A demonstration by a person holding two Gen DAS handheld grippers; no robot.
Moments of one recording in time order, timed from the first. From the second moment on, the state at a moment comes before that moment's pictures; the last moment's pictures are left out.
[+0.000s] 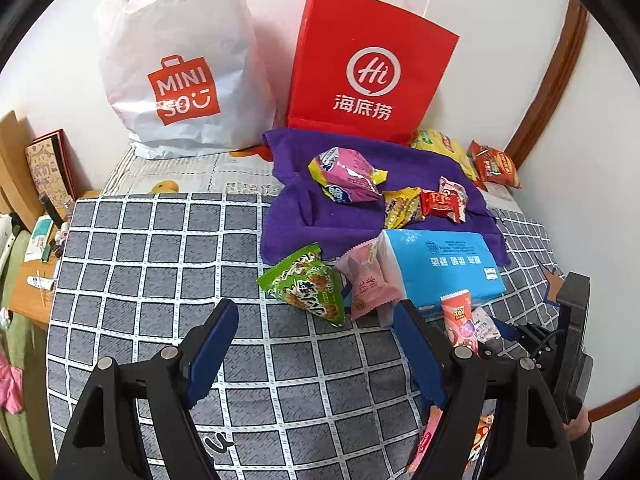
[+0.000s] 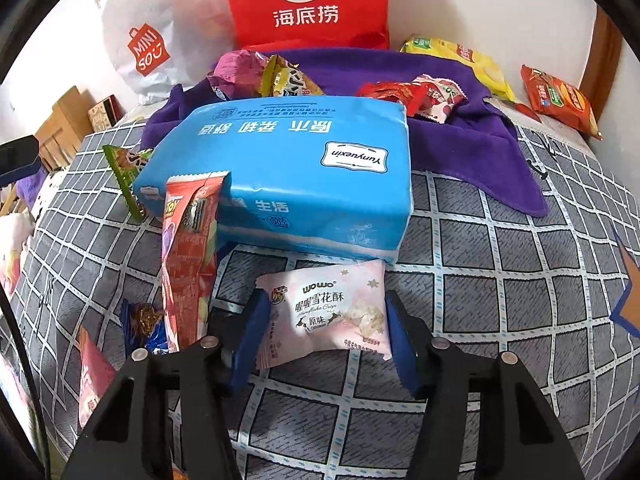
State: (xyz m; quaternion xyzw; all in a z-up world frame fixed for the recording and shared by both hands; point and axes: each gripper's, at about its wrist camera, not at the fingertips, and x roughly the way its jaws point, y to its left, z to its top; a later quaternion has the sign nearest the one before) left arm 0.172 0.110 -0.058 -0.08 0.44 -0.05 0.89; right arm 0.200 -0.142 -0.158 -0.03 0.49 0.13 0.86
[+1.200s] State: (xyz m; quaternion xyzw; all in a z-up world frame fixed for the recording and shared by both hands) left arm 0.179 0.111 -0.067 -0.09 0.45 -0.05 0.89; right arm 0.172 -0.186 -0.144 0.02 0.51 0.15 0.85
